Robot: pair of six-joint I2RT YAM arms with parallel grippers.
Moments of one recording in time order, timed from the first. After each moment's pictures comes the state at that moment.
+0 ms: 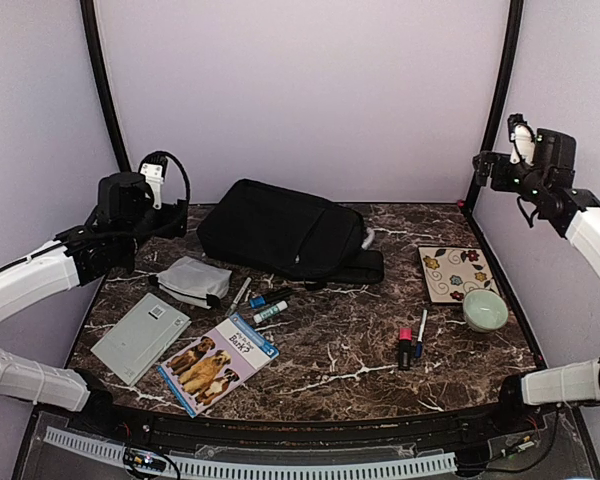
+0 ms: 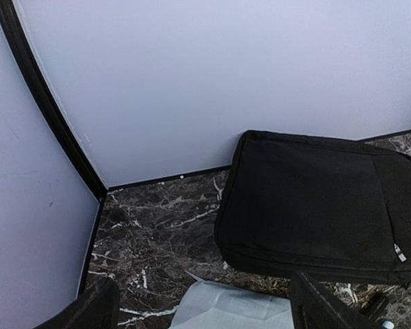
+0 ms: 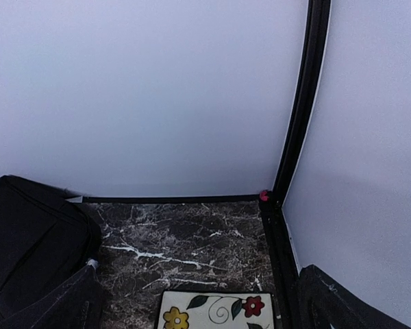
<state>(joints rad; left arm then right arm) -0.57 1.12 0.93 -0.11 -0.57 0.01 0.05 1.12 1.18 -0.28 0.03 0.03</state>
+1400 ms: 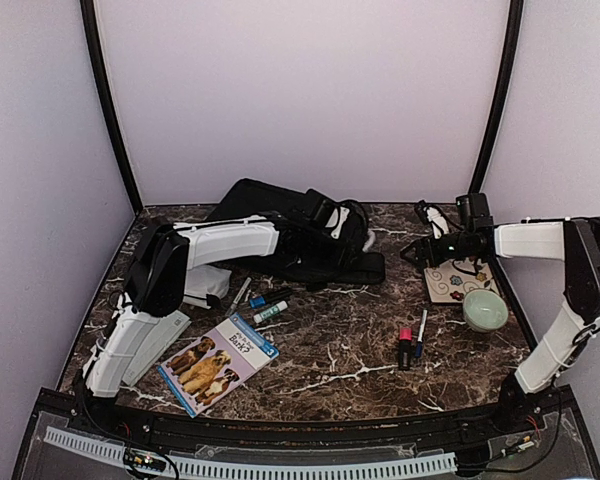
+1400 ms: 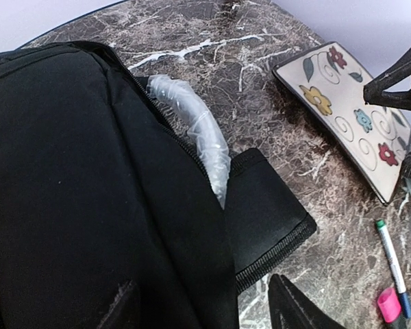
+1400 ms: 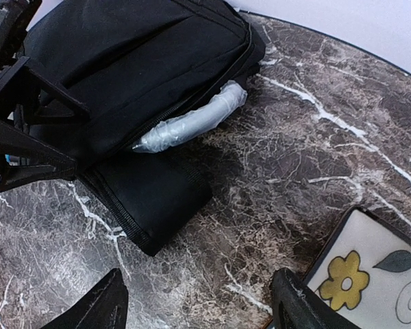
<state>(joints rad) -0.82 2.44 2.08 -0.33 0.11 -0.22 0.16 1.61 0.95 -0.10 -0.50 -0.18</state>
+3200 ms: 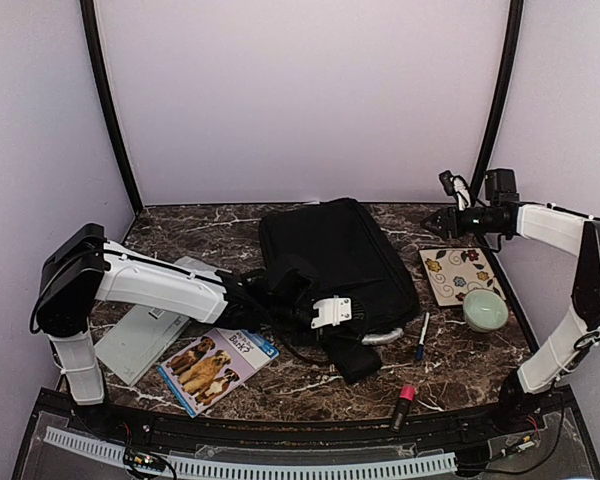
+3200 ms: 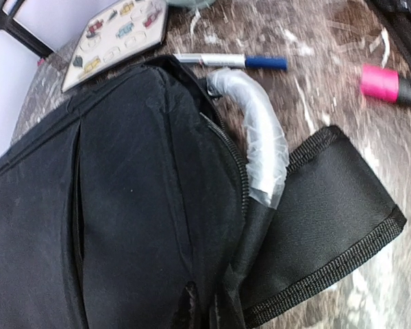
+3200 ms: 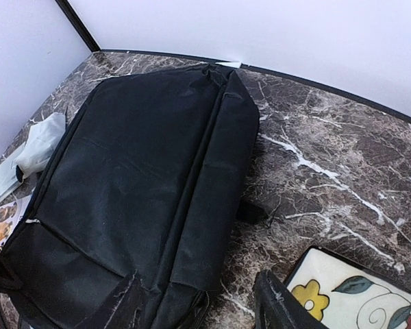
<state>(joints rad) -1.09 1.88 1.19 0.00 0.06 0.59 0.02 1.56 1.10 -0.25 -0.71 -0.16</state>
